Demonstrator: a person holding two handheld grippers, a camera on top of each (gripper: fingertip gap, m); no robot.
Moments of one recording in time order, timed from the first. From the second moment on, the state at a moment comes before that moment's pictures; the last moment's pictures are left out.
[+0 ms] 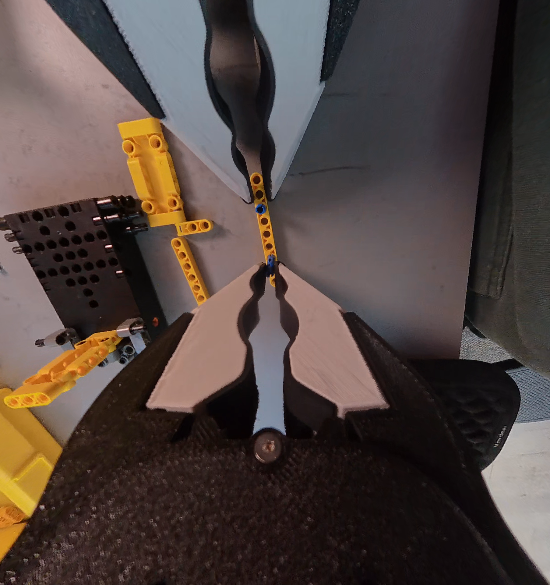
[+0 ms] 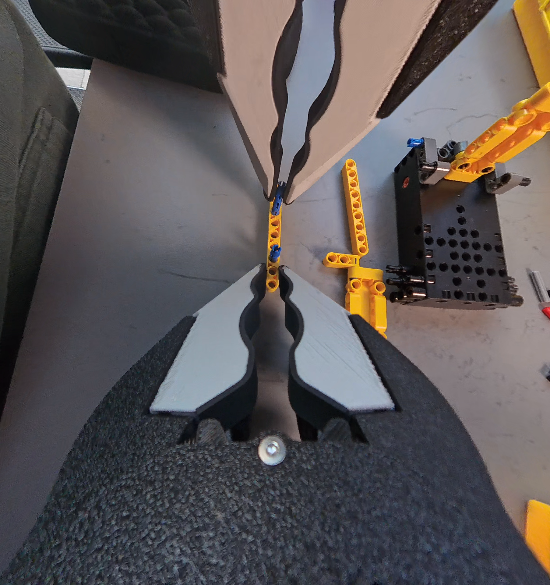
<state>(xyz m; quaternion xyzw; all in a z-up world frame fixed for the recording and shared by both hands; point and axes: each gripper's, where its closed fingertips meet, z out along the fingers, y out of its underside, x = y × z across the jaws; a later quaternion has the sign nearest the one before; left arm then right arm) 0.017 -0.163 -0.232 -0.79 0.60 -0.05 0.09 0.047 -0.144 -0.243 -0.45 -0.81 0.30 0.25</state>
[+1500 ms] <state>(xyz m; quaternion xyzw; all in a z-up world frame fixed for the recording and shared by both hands) 0.020 -0.160 -0.232 -0.81 0.58 -0.04 0.05 0.050 -0.145 -0.241 -0.33 -0.83 0.26 0.37</state>
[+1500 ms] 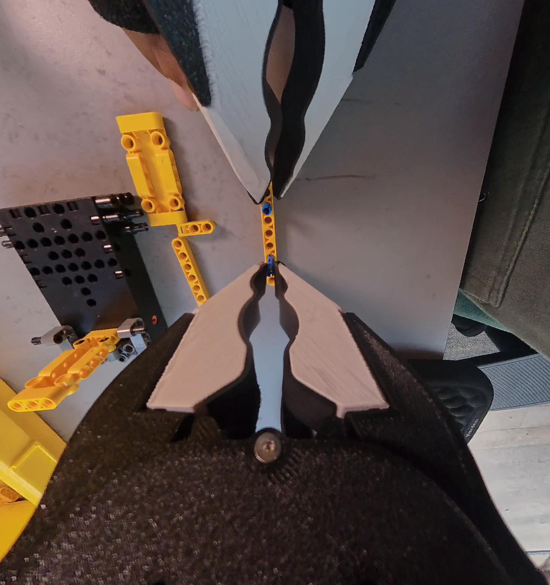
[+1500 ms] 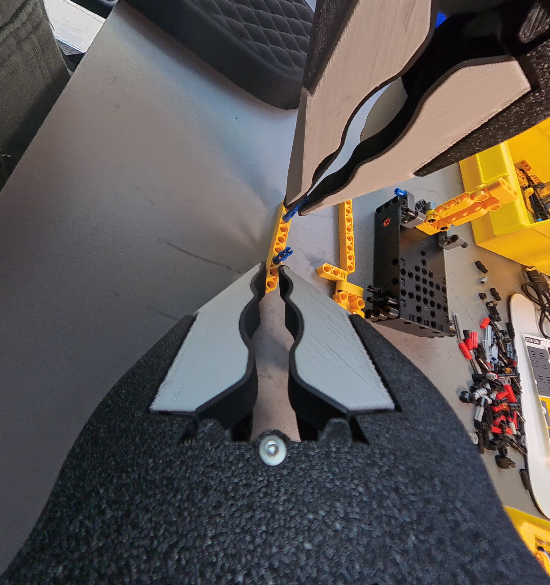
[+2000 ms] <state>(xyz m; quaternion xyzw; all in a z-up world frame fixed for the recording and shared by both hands) 0.023 -0.159 -0.232 -0.81 0.59 -0.03 0.01 0.050 -0.143 -0.241 -0.34 -0.83 0.27 0.35</state>
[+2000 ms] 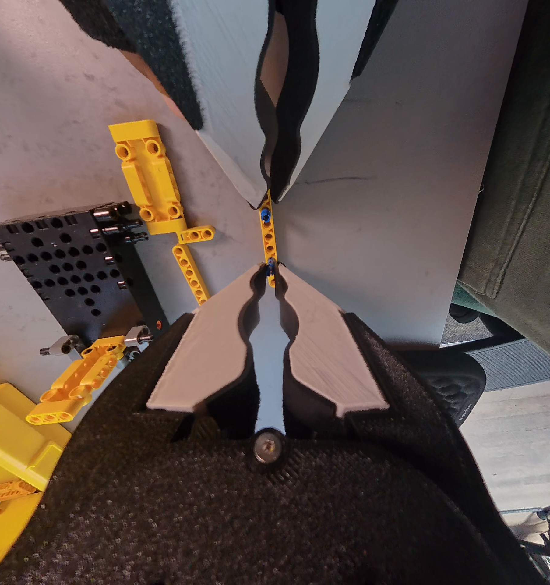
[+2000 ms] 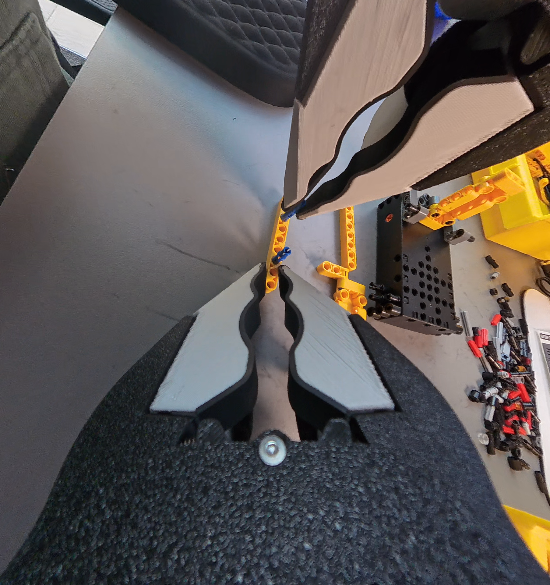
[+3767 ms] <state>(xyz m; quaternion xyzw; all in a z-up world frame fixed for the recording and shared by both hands) 0.017 -0.160 -0.233 -0.79 0.61 -0.05 0.02 0.049 -0.142 -0.241 -0.35 -0.83 0.27 0.35</state>
